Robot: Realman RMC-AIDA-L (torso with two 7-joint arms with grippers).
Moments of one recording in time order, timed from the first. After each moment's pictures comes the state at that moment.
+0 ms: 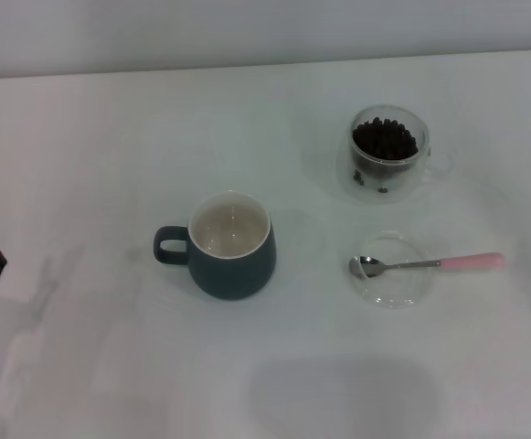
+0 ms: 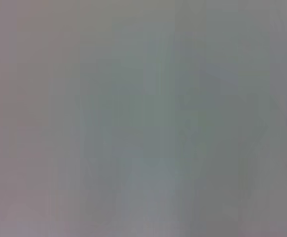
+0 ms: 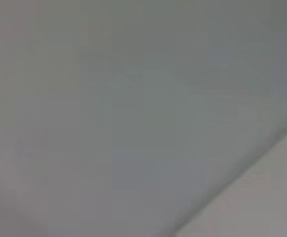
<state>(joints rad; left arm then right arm) -0.12 -2.08 2.69 0.28 -1.02 1.47 0.06 -0.02 2.01 -0.48 -0.08 1.96 1.52 -1.91</state>
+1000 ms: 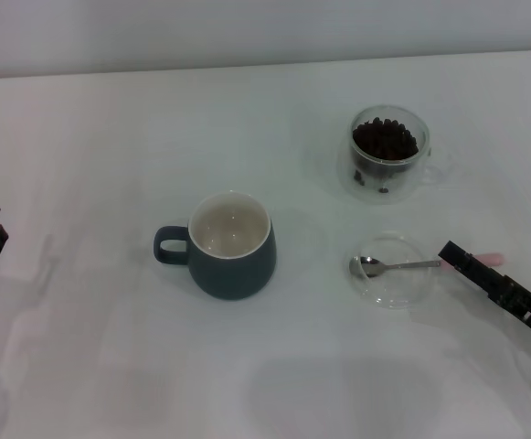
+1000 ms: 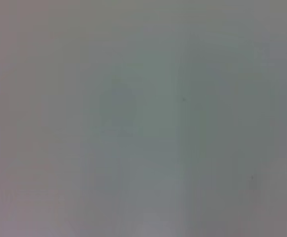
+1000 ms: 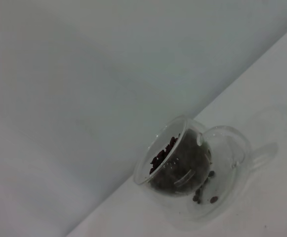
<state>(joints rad) -0.19 -2.08 2.69 0.25 -1.06 1.43 0.03 0.18 2.01 -0.50 0.06 1.61 1.39 -1.90</state>
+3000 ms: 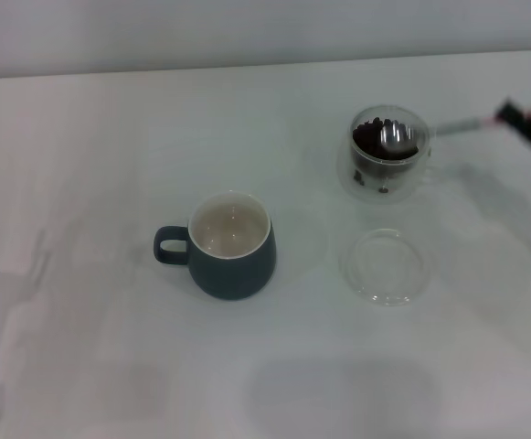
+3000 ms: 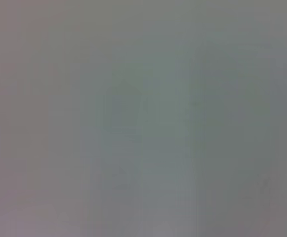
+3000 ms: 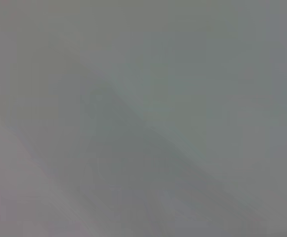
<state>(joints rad) -0.20 -2.08 2.69 0.25 -1.09 1.44 0.03 0.30 2.00 -0.43 -0.21 1.64 1.52 -1.67</state>
